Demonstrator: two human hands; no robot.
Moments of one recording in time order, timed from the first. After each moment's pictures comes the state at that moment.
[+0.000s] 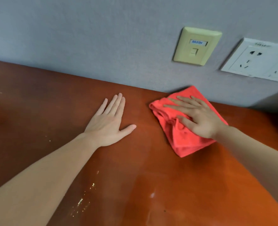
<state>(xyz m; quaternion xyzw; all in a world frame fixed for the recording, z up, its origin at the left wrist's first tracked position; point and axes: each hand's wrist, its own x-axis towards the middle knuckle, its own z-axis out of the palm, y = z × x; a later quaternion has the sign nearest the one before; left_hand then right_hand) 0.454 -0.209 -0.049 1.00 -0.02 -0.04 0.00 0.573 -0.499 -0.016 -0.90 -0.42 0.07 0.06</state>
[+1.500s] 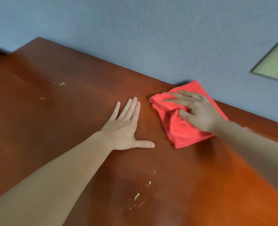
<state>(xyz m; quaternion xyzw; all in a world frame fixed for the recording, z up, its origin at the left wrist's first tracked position) 0.379 -0.125 -0.038 0.98 0.06 -0.16 0.05 0.559 -0.326 -0.023 -0.87 -0.48 0.08 0.11</state>
